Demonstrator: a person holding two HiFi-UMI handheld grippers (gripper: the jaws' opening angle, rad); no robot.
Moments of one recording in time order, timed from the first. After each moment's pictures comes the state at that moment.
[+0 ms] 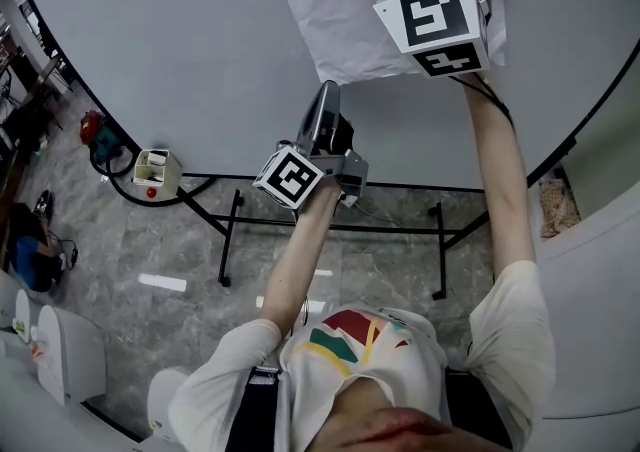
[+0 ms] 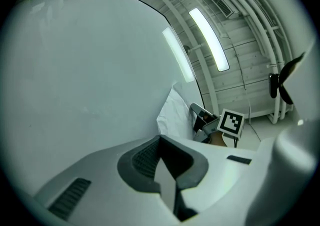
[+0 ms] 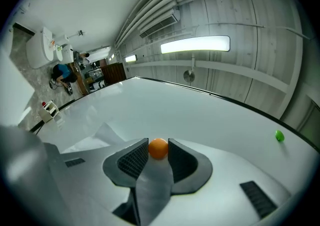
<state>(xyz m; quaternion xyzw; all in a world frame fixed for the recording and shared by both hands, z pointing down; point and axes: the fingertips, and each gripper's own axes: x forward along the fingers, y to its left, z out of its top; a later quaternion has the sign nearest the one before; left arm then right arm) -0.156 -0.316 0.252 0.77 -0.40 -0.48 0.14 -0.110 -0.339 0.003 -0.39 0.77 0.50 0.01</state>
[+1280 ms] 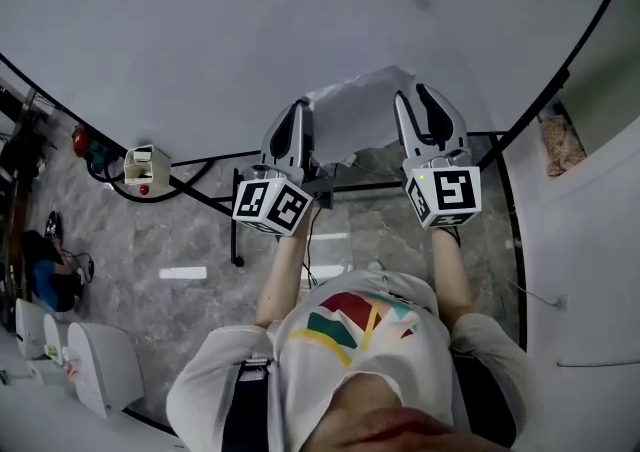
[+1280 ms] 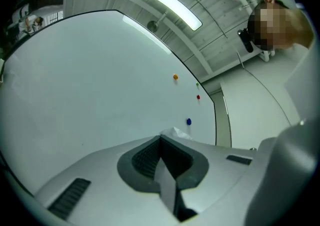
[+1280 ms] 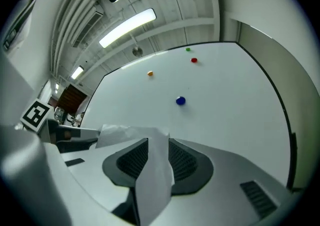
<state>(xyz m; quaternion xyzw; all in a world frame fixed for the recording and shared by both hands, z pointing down) -0.128 -0.253 0.321 0.80 -0.53 -0.27 0.04 0.037 -0.281 0.311 -0.49 0.86 0.12 0.08</state>
